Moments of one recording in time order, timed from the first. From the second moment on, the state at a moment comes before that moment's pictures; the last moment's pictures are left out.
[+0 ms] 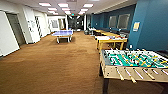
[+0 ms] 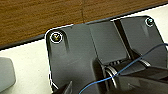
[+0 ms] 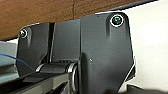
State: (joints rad) left arm 1.46 3.07 -2.84 0.13 -0.03 -0.02; right arm -1.48 3.06 -2.80 0.05 -0.01 -0.04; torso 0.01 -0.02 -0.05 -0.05
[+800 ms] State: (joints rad) left arm 1.47 3.08 -2.83 0.13 -0.03 -0.02; right arm -1.48 3.05 -2.80 0.05 -0.01 -0.04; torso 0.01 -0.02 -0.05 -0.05
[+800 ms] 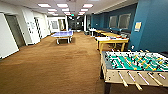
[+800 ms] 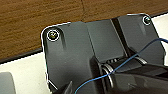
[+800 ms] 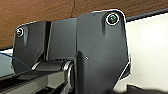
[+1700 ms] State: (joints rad) left arm 1.47 3.08 -2.83 0.13 -0.03 -0.02; right arm -1.48 3.05 -2.80 0.05 -0.01 -0.04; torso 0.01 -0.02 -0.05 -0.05
